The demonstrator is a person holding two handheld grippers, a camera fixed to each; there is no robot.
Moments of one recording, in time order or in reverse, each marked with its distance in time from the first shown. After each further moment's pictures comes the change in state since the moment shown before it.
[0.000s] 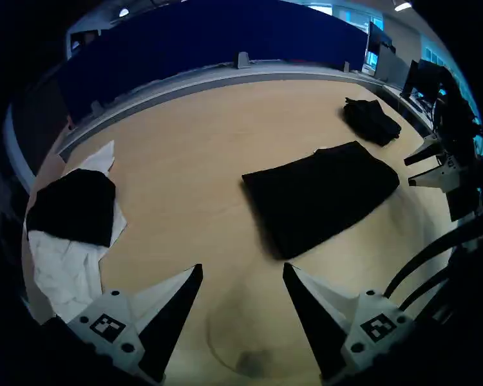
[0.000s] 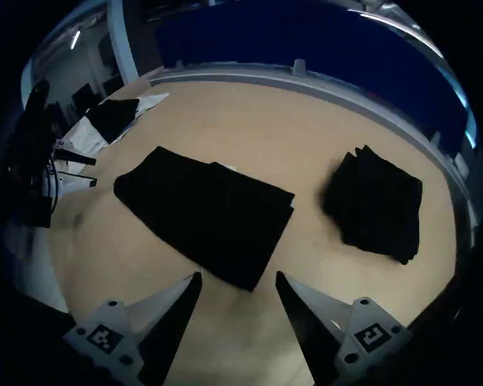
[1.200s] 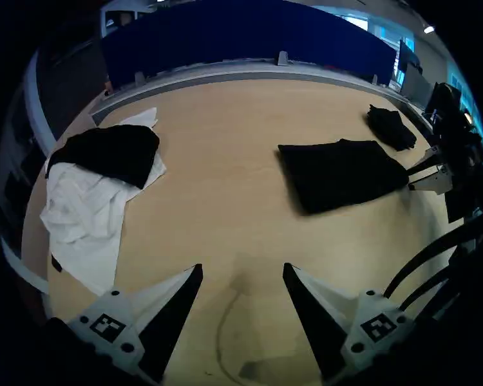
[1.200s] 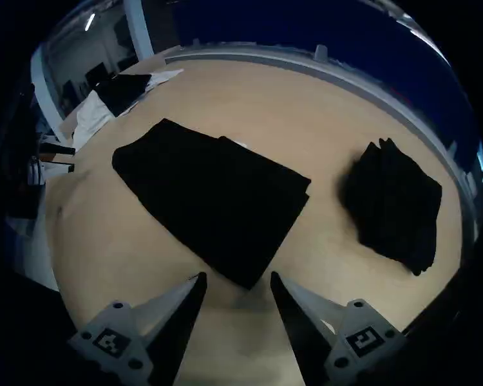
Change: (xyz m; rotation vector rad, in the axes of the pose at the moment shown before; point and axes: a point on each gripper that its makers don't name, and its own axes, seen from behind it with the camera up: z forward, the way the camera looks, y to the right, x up) left arm -0.064 -0.027 -0.043 0.102 -0.010 -0.158; right arm -0.021 -0.001 0.025 0.059 -0.092 -0.089
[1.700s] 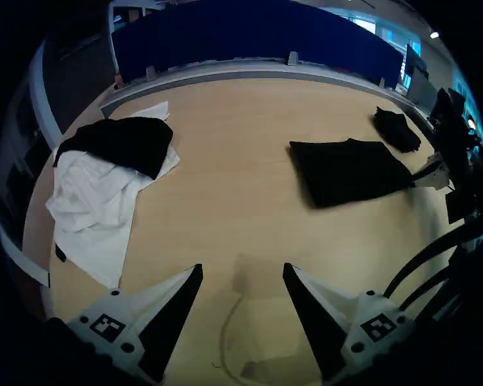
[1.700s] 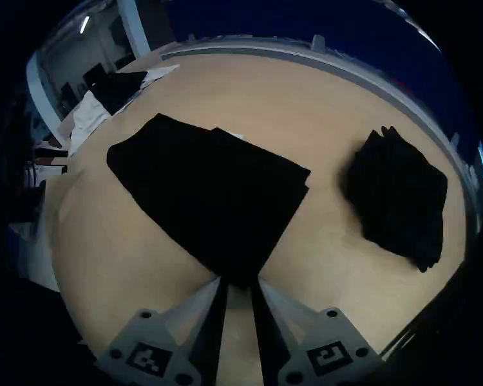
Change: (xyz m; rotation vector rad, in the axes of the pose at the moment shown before) left arm -0.011 -0.014 -0.008 0.023 -0.008 -0.029; right arm -0.005 0.005 0.007 0.009 -0.025 0.026
